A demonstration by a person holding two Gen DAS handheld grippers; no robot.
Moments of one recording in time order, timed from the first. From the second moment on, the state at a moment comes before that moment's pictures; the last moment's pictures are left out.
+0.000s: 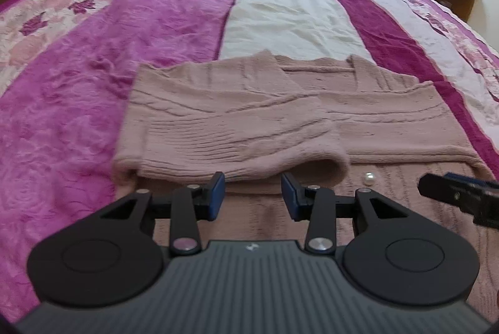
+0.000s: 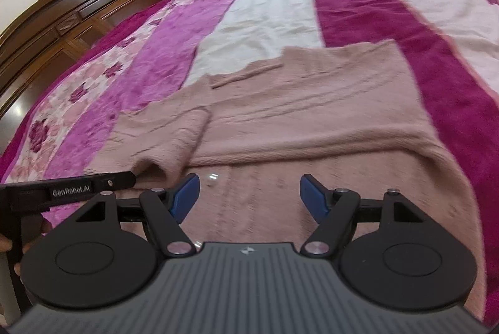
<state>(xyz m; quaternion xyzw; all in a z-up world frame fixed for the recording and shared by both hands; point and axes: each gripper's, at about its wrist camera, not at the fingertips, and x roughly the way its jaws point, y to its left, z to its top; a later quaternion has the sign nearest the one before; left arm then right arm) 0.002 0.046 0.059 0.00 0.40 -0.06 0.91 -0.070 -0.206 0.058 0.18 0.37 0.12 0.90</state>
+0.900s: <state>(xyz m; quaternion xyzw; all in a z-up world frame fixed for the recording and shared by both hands) 0.004 0.104 0.038 -0.05 0.41 -0.01 0.91 0.033 -0.099 0.068 0.10 0.38 0.20 0.90</state>
